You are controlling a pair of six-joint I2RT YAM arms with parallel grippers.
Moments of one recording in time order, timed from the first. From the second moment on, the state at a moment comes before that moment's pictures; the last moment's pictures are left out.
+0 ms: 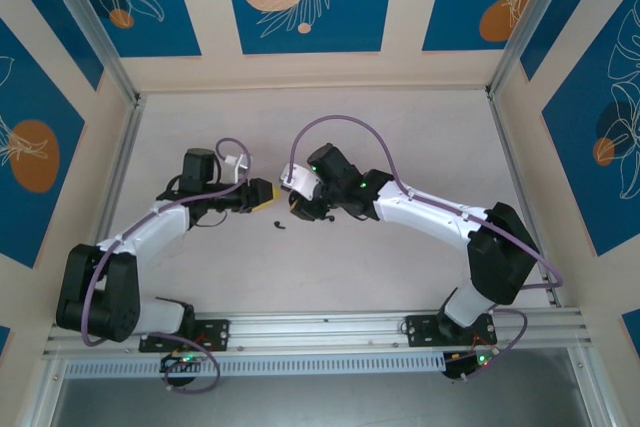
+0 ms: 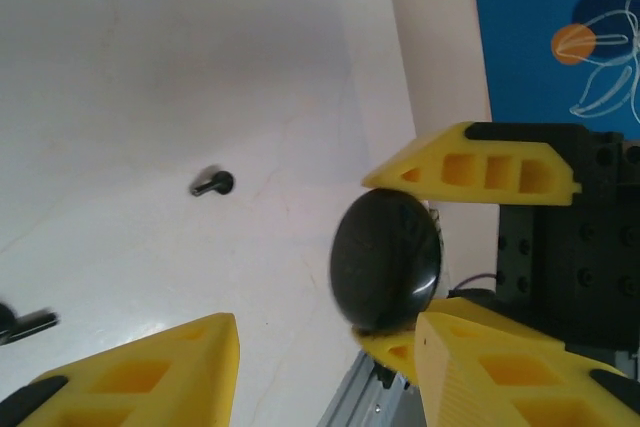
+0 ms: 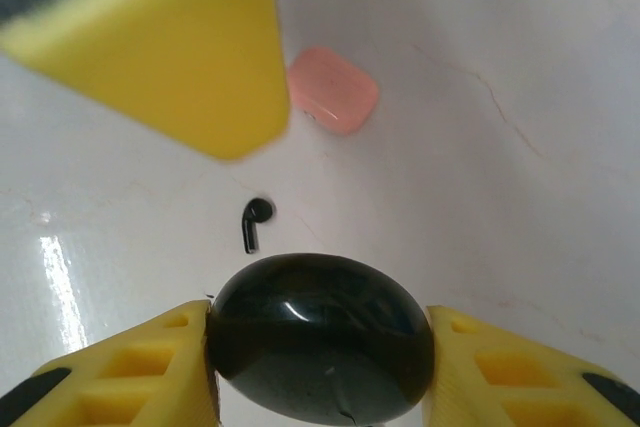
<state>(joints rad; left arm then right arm) -0.24 1.34 0.73 -0.13 0.98 -0.57 0.85 1.58 1.17 -0.40 -0.13 -0.36</state>
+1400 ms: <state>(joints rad) -0.36 1.33 0.45 0.86 1.02 -0.47 0.56 1.39 1.18 -0.50 -0.90 -0.38</state>
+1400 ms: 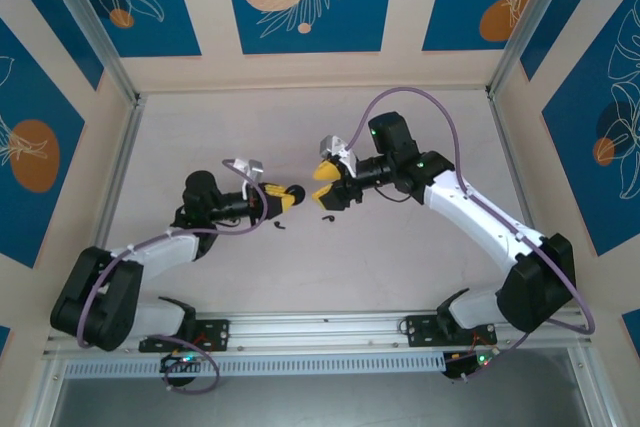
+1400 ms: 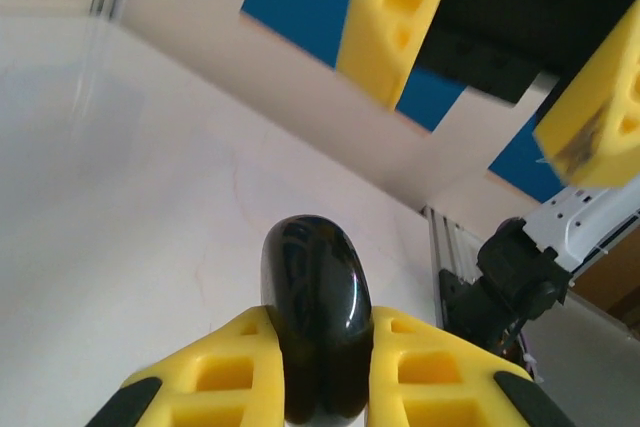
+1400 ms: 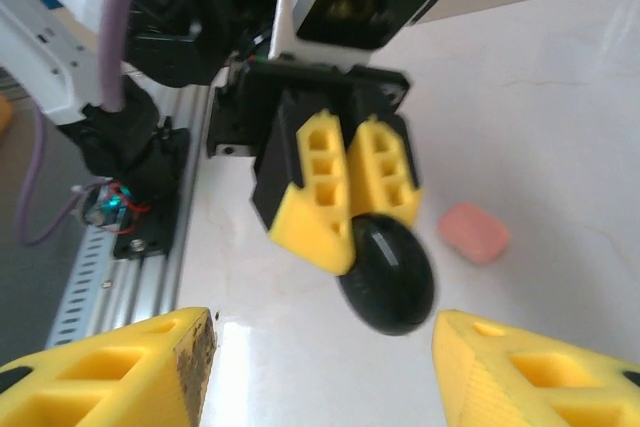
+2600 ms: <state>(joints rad) -0.38 1.41 0.46 1.27 1.11 -0.68 0.55 1.72 1.50 -0.82 -1.19 -0.55</state>
